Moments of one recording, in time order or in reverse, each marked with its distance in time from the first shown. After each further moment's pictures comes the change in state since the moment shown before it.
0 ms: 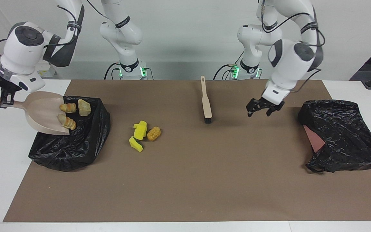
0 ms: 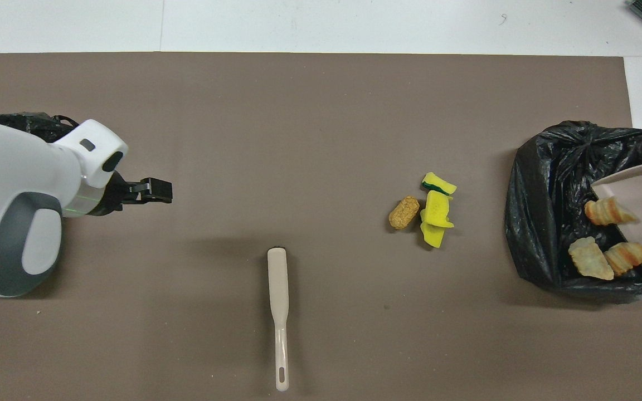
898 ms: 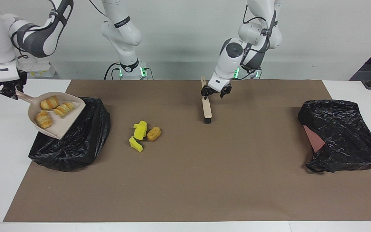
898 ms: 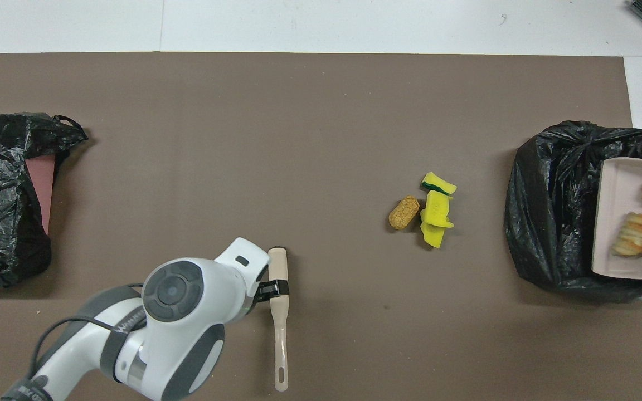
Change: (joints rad) left arm -0.422 -0.103 -0.008 -0.391 -0.080 0.237 -0.440; right arm -0.146 -0.012 -0.021 -0.019 0.419 -0.113 0.152
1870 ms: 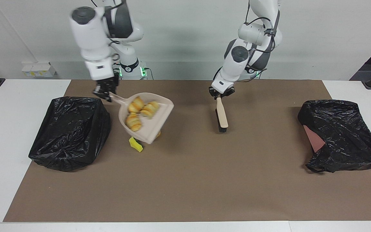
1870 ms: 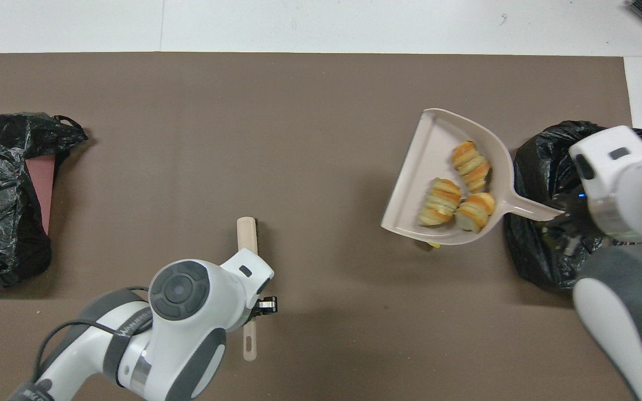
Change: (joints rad) left arm -0.068 -0.013 -0.025 -0.063 -0.002 -0.039 0.051; right arm 0.504 -0.147 0.002 -0.040 0.362 -0.244 0.621
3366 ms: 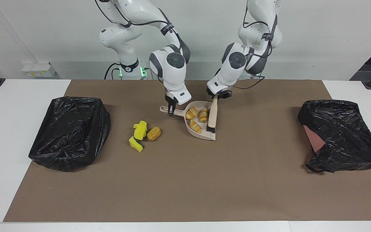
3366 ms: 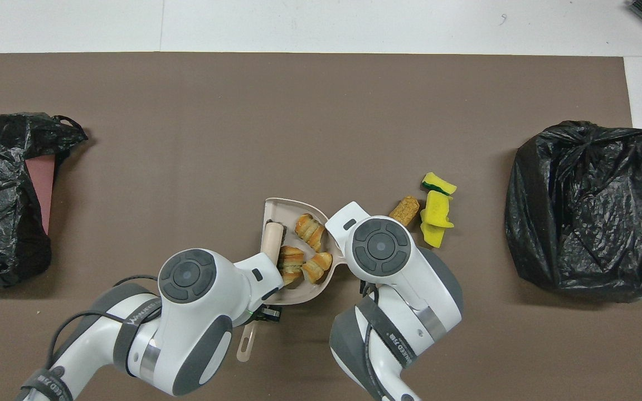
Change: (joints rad) left arm 0.027 0.055 0.001 0.047 -0.064 -0.056 0.351; right arm 0.555 0.307 0.029 -0.124 0.013 0.312 0.314
